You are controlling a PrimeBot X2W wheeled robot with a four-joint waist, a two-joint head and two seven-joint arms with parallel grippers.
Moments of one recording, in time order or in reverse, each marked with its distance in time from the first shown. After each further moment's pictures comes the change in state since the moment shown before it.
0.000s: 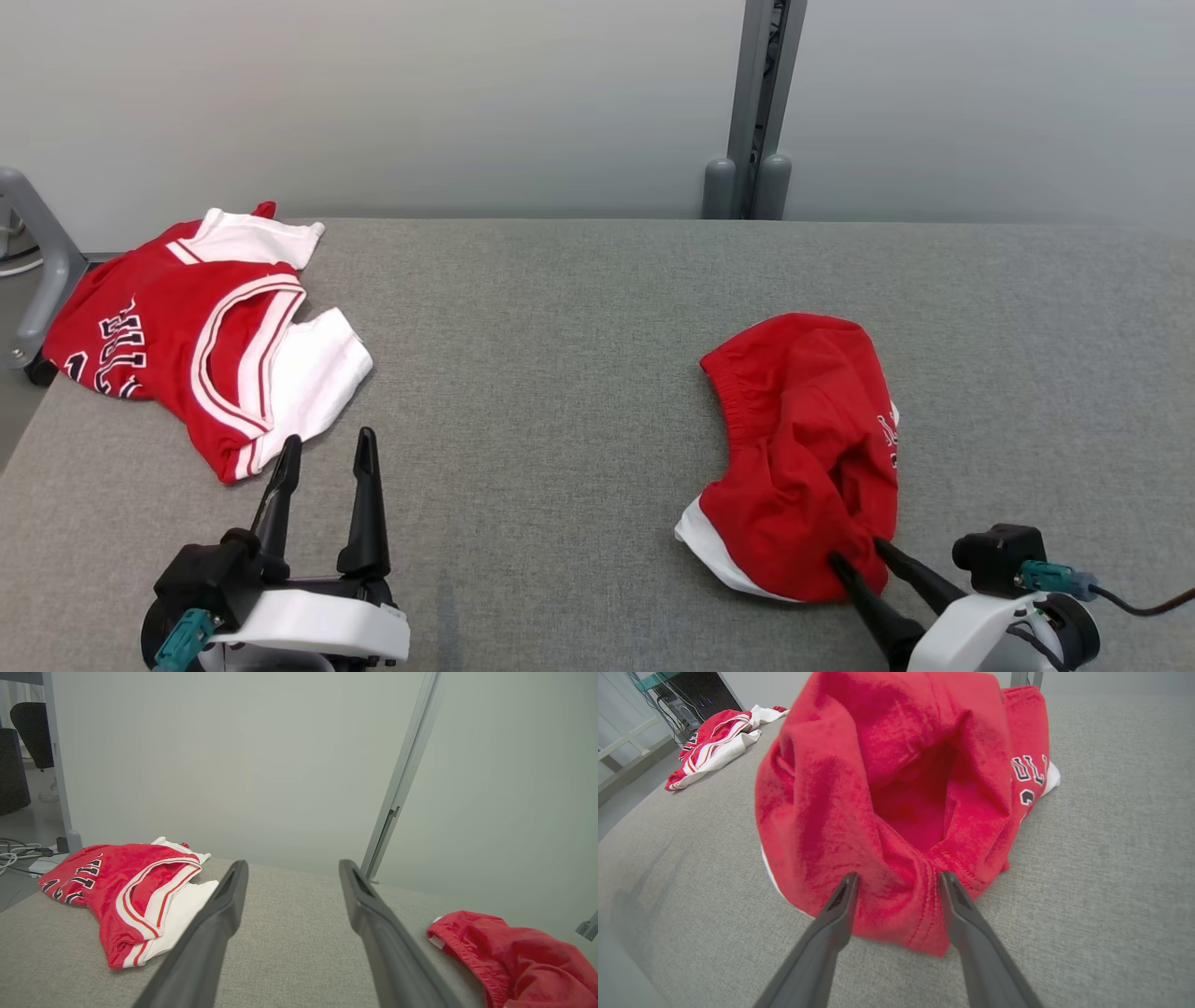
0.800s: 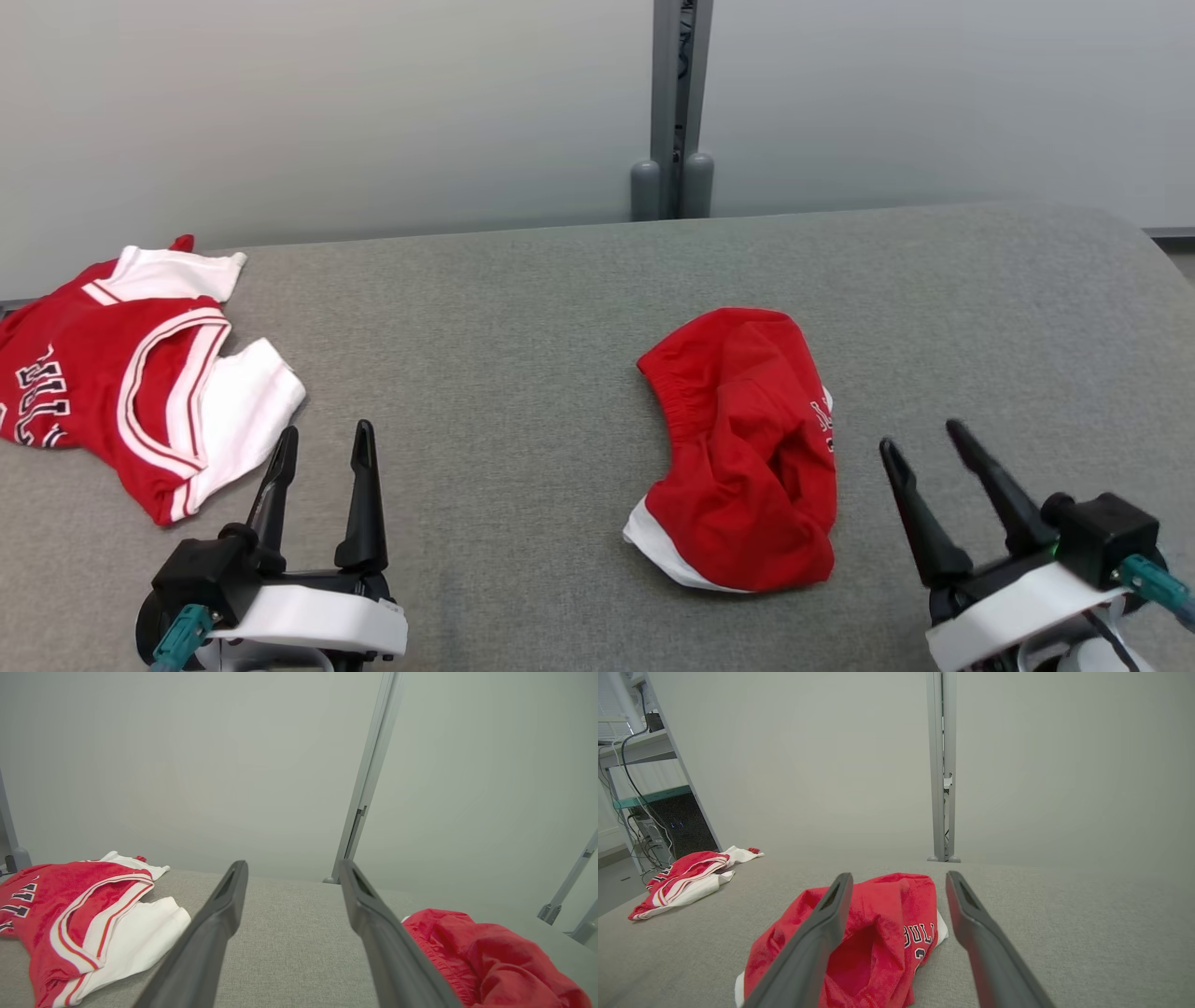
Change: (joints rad) left arm -0.007 0.000 0.008 -0.009 0.023 -0.003 0.000; right arm 0.076 0.086 -0.308 -0.251 -0.267 0.000 -0.191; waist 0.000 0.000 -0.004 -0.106
